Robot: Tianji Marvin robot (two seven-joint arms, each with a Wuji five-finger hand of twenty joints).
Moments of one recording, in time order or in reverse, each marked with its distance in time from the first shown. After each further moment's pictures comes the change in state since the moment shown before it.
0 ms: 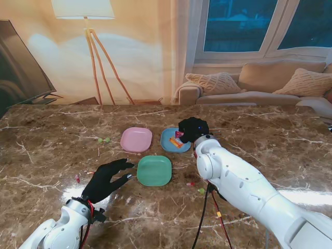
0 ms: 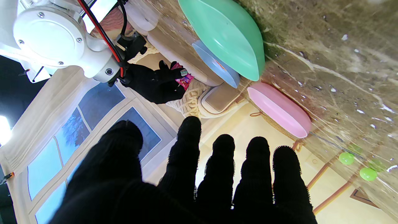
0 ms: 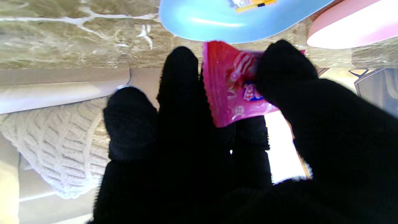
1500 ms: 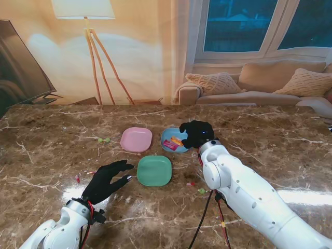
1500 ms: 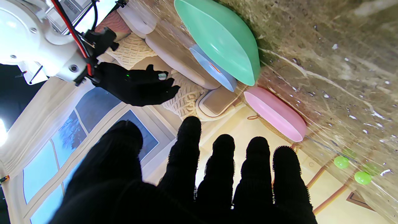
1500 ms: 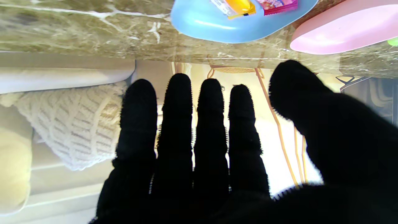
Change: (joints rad) left arm 0.000 0.003 0.004 0.008 -0.003 0.004 -0.006; right arm -0.202 0.080 0.195 -0.302 -0.229 0.021 0.149; left_hand 0.000 0.000 0.000 0.000 0.000 0.000 0.000 0.000 0.000 0.000 0.000 0.000 0.000 0.000 0.000 0.000 -0.001 0.000 0.000 0.000; right_hand -0.118 0.135 -0.022 0.164 -0.227 0.083 -0.501 0.282 -0.407 0.012 -0.097 -0.172 -0.348 0.003 -0.228 -0.148 -0.296 -0.002 -0.246 -0.011
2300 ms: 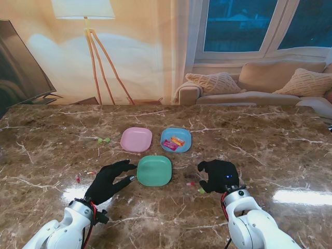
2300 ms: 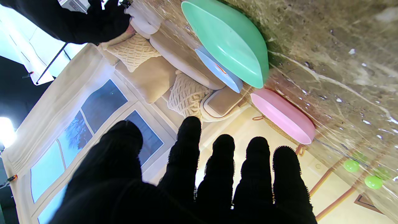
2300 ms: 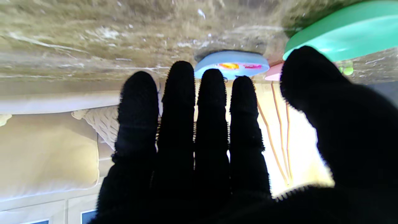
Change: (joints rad) left arm -0.007 -0.002 0.024 0.005 0.010 -0.006 0.024; right arm -0.616 0.064 0.368 -0.409 -0.213 -0.096 -0.058; left_hand 0.000 0.000 0.000 0.000 0.000 0.000 0.000 0.000 0.000 0.000 0.000 0.000 0.000 0.000 0.000 0.000 0.000 0.000 0.000 0.000; right_hand -0.025 -0.114 -0.016 0.000 0.092 -0.027 0.023 0.016 0.137 -0.006 -0.029 -0.021 0.162 -0.008 -0.045 -0.030 0.117 -0.006 -0.008 -0.025
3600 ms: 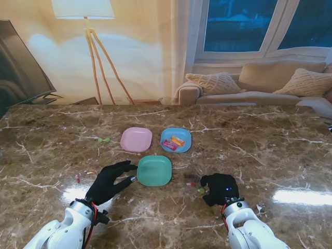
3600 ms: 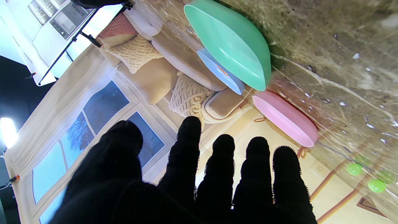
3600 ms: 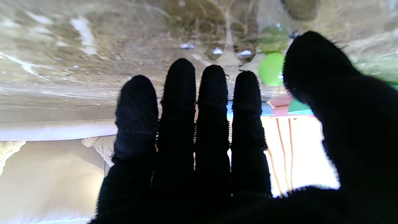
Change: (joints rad) left arm -0.001 -0.001 0.006 0.002 0.001 -0.004 -0.002; right arm 0.017 0.009 -0.065 0.153 0.001 0.019 -0.075; left_hand 0.000 0.000 0.000 0.000 0.000 0.000 0.000 0.000 0.000 0.000 0.000 0.000 0.000 -0.001 0.000 0.000 0.000 0.000 0.000 0.000; right_hand 0.002 -0.119 0.031 0.000 0.051 -0.032 0.040 0.035 0.034 -0.004 0.039 0.093 0.000 0.000 0.175 0.142 0.006 0.000 0.101 0.000
